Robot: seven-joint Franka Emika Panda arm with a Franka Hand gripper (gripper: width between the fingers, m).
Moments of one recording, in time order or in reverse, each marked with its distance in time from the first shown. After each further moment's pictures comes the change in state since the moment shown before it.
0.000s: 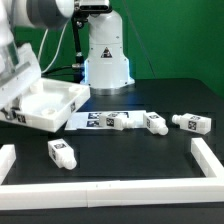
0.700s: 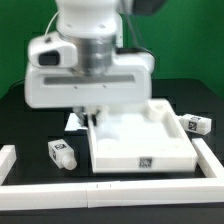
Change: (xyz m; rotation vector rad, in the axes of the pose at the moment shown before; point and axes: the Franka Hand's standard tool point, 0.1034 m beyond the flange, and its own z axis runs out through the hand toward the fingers) arm 0.217 0.021 -0.022 -0.134 -0.003 0.946
